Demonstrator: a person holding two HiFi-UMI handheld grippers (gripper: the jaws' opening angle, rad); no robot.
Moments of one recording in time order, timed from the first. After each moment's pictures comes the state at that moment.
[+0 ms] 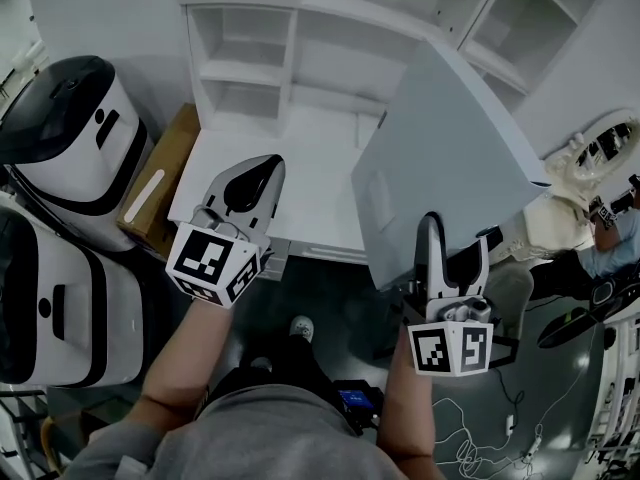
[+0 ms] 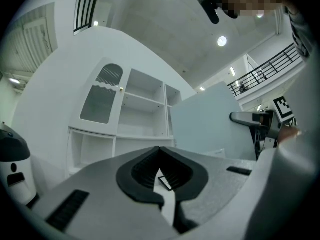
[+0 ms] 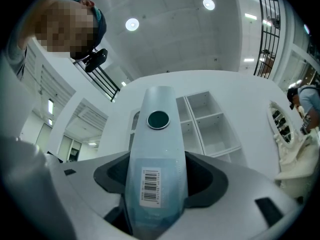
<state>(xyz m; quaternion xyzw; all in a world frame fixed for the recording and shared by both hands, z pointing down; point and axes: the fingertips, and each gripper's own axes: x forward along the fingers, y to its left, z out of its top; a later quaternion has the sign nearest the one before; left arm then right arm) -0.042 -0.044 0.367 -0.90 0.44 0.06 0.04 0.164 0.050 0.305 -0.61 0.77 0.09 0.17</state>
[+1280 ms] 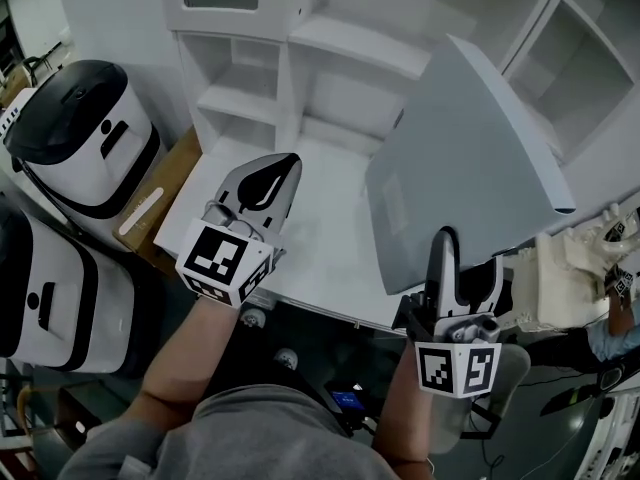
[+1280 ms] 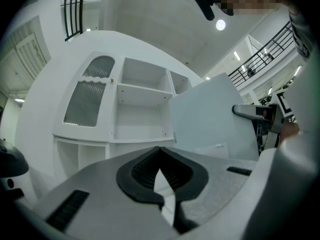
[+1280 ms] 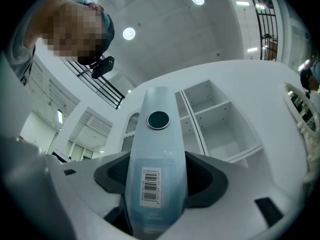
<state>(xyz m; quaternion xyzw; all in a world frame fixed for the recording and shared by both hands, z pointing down) 0.044 -0.177 0.343 -0.86 0.50 0.04 0.08 0.256 -0.099 0.283 -0.54 0.81 0.11 0.21</state>
